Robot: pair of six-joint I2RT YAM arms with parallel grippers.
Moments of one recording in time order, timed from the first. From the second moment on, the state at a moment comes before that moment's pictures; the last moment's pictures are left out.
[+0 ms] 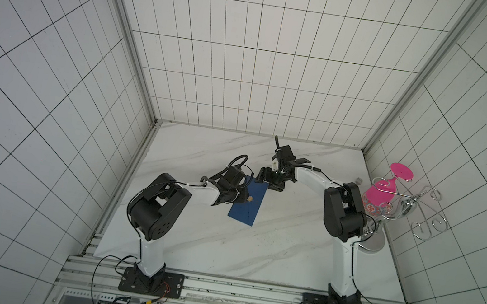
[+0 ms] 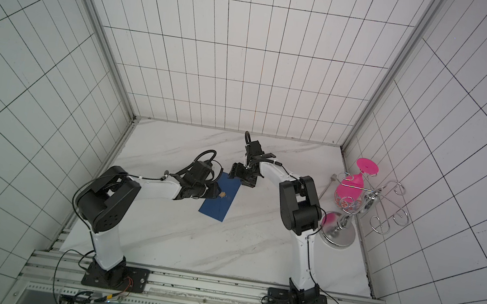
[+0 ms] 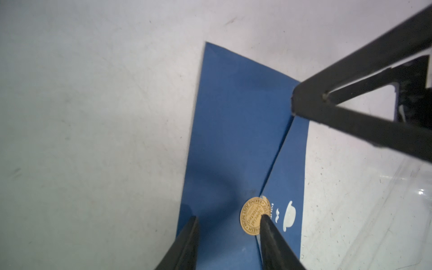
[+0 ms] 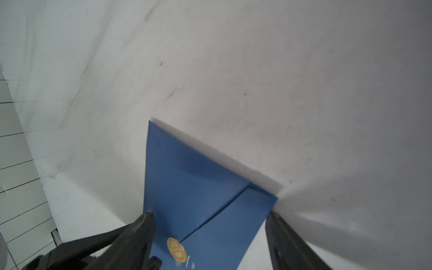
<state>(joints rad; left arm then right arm) -0.58 1.85 0.99 -0.04 0.13 -0.61 0.46 2.18 1.64 -0.60 -0.39 0.55</state>
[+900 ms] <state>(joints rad) -0.58 1.91 1.05 -0.04 0.13 -0.59 0.44 2.18 1.37 0.04 -0.78 0.92</state>
